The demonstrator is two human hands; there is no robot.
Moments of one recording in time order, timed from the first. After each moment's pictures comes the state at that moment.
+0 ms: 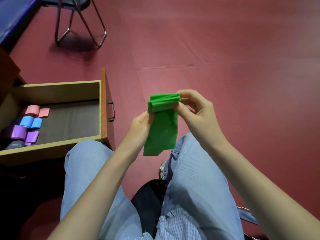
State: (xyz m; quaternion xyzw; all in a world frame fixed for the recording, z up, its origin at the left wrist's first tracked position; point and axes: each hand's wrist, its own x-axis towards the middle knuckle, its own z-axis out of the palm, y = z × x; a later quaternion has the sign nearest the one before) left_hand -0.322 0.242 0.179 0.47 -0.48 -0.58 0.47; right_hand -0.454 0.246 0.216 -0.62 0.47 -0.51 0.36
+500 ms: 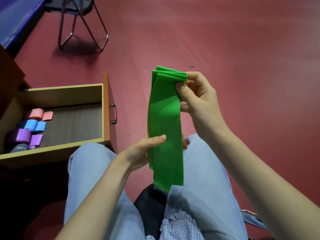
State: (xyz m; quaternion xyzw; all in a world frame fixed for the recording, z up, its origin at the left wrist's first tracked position) left_hand -0.306 0.247 0.156 0.26 -0.46 -0.80 0.28; right_hand -0.441 0.233 0.242 -0.55 0.42 -0.57 0.44
